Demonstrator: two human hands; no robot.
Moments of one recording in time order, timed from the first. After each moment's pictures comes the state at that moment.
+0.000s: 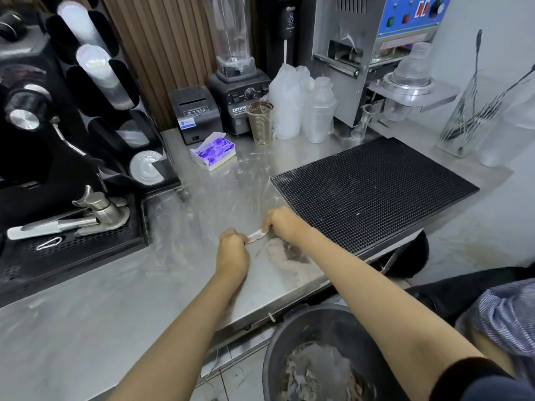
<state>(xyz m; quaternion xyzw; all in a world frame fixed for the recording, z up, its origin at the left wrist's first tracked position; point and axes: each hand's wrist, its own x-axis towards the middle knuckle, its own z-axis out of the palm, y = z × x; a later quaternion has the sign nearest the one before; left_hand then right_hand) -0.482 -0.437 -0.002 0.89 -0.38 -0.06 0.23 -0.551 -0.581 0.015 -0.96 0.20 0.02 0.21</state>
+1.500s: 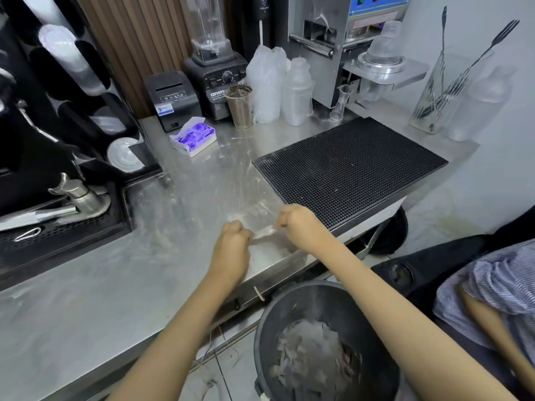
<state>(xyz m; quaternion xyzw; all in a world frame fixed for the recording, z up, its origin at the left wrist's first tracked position) -0.531 -0.409 0.005 0.83 -0.51 -0.05 0.23 -0.649 -0.544 0.020 -0.93 0.28 -0.08 0.22</state>
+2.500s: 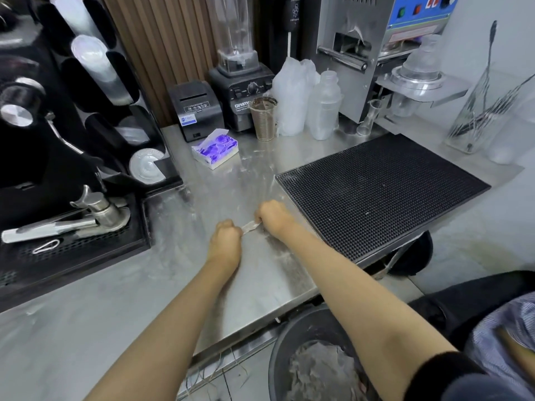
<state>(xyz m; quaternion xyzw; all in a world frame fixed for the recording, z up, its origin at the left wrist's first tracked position) -0.445 -0.437 0.002 0.90 -0.40 -0.07 0.16 -0.506 -0.569 0.013 -0.96 0.24 0.00 0.15</state>
